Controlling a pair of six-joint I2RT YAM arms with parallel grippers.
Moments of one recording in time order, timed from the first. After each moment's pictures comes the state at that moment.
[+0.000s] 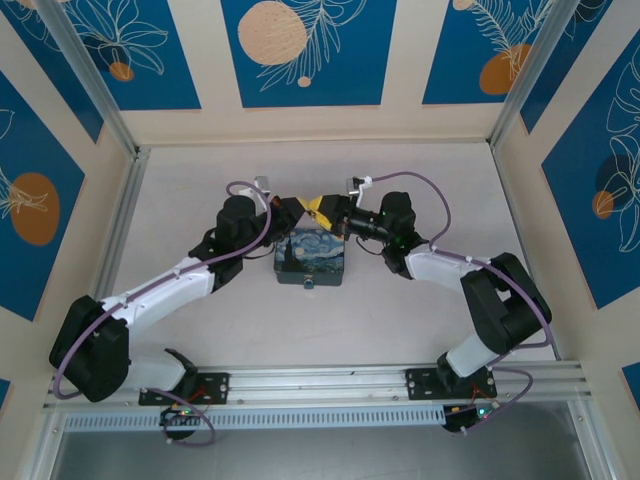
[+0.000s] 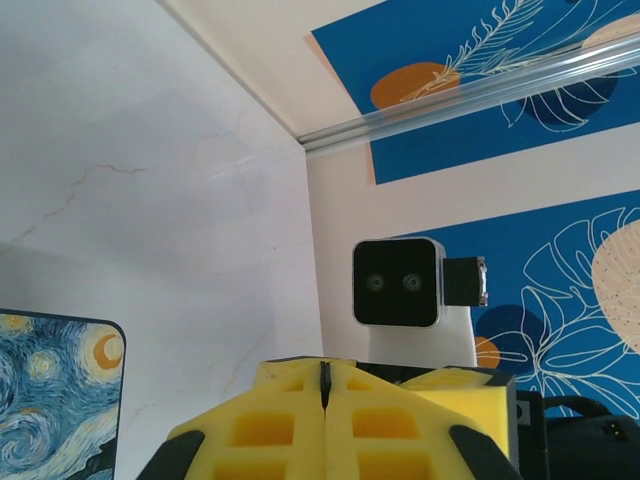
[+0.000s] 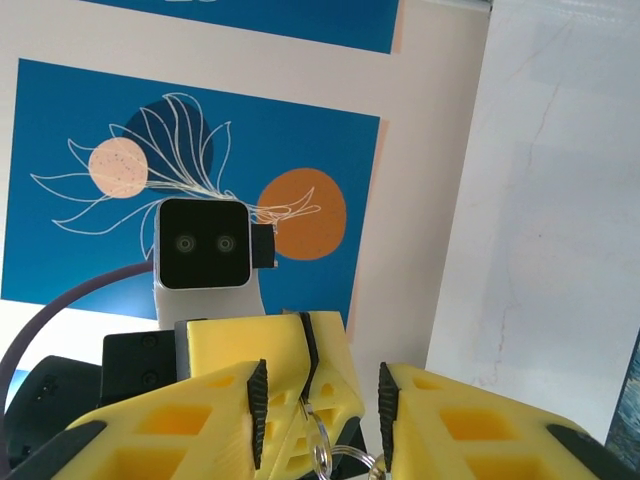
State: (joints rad) left arm -0.63 1.32 0.83 0.30 0.19 -1.20; right arm 0.51 1.56 0.77 0.82 -0.69 1.41
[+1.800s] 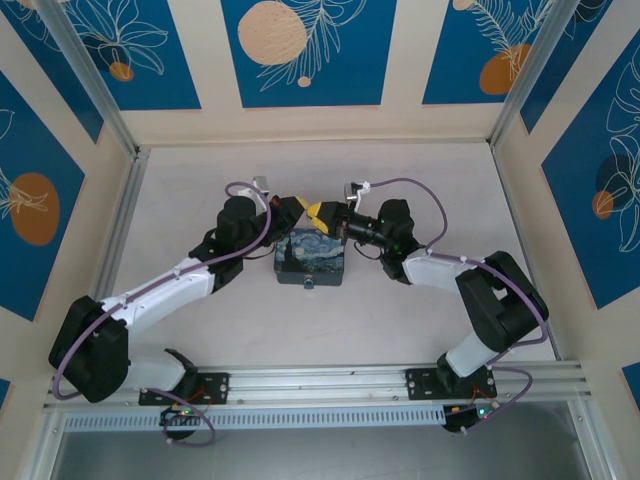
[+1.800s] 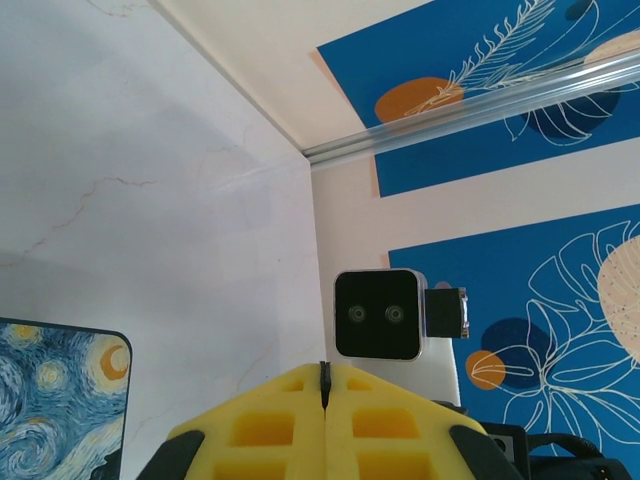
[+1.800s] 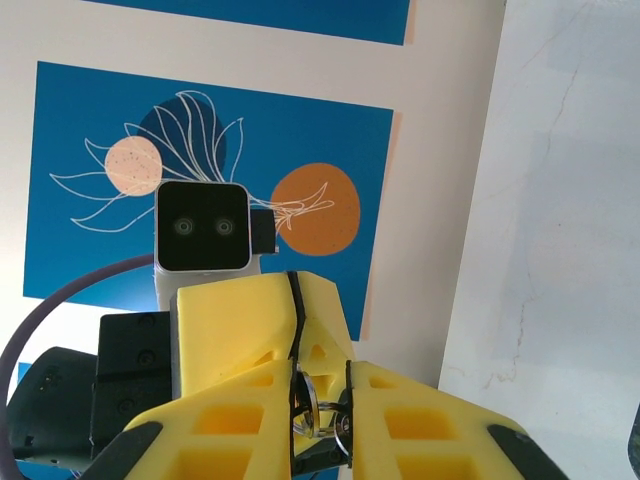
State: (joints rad) left arm -0.63 1.31 0.83 0.30 0.15 -1.20; right arm 0.53 1.57 0.72 0.91 -0.67 1.46
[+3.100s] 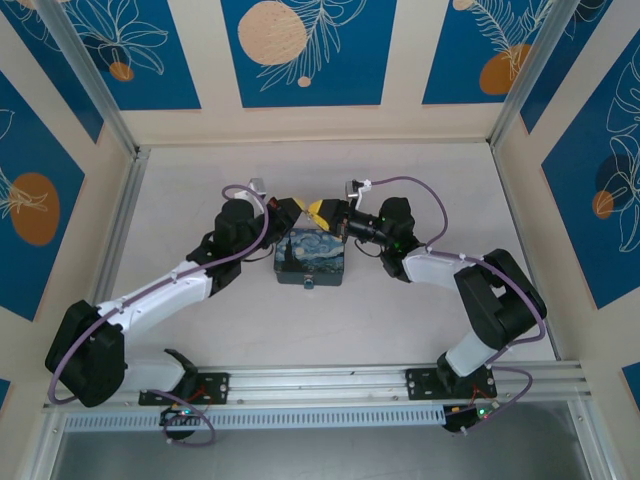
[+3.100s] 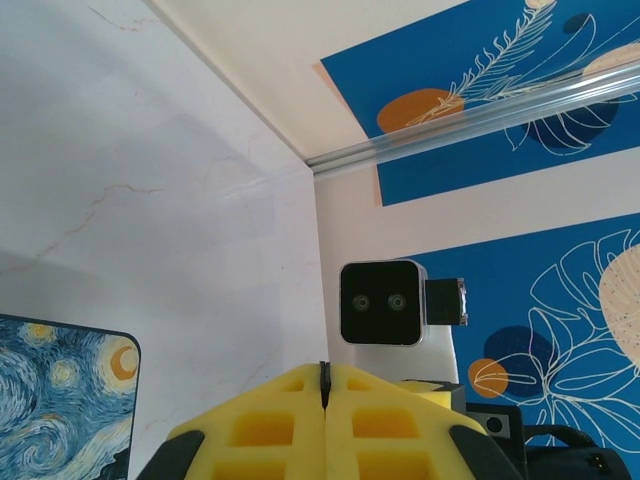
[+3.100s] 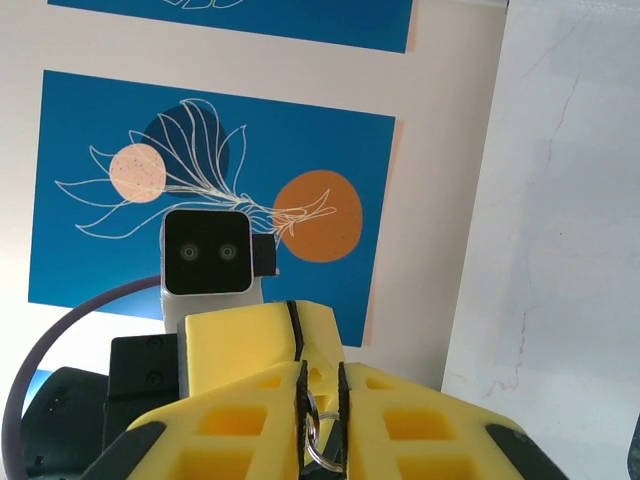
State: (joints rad) left arm -0.64 1.29 0.81 0.30 0.13 -1.20; right arm 0.52 1.59 0.73 0.93 -0.68 1.47
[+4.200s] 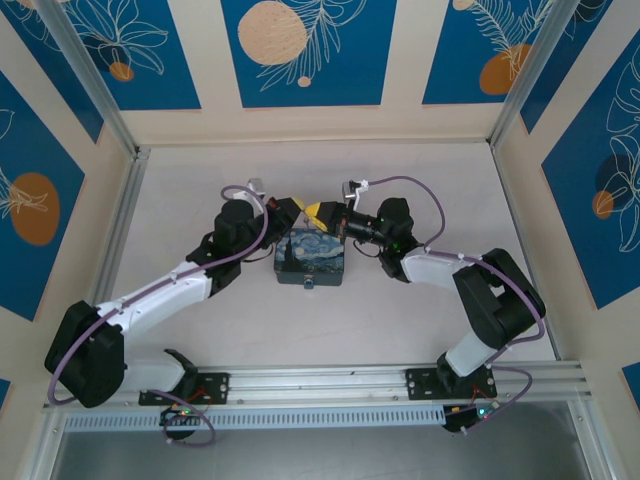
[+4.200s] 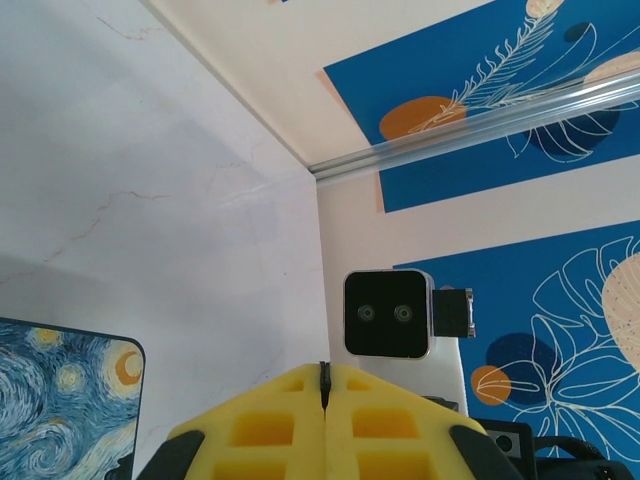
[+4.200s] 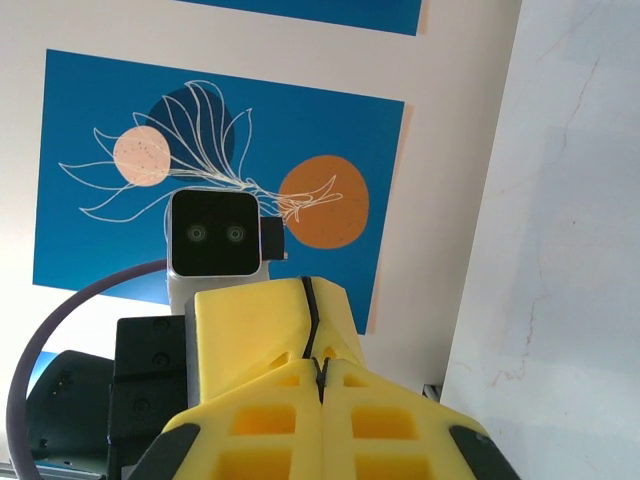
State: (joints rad) left arm -0.64 1.28 0.80 0.30 0.11 -1.20; right arm 0.53 1.60 0.74 0.94 -0.70 1.47
